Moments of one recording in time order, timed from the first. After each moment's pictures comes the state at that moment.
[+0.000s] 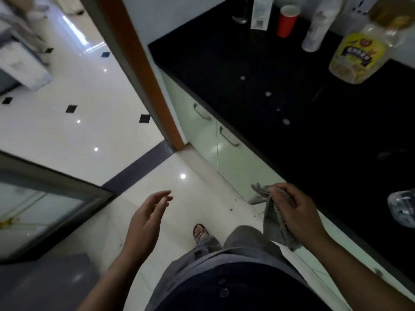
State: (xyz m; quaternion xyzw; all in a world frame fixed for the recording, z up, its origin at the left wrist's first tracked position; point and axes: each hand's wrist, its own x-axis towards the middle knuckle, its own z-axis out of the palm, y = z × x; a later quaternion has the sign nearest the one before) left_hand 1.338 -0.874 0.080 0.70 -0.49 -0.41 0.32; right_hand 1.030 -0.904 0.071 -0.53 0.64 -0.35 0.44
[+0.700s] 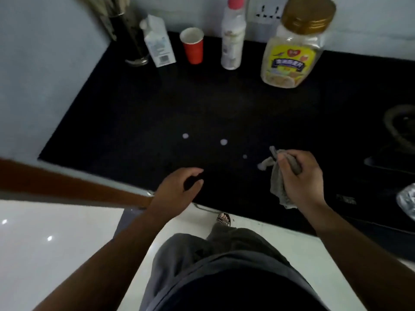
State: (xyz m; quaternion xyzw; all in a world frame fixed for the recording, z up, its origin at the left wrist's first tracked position) left_hand 1.239 -1.266 0.053 0.43 -0.81 -0.41 0.06; right_hand 0.995 -1.121 0.054 -0.33 0.83 -0.42 0.15
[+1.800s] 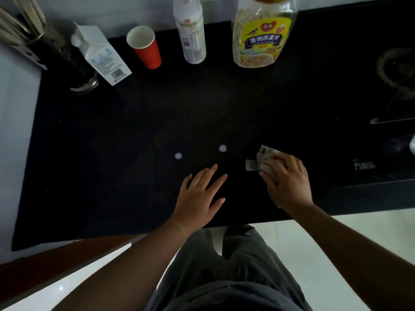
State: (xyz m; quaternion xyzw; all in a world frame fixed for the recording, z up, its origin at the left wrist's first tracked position) left_hand 1.217 -1.329 -0.016 0.13 -0.97 -0.15 -0.11; right_hand 1.045 -1.148 -0.021 -0.37 0.90 -0.22 0.03
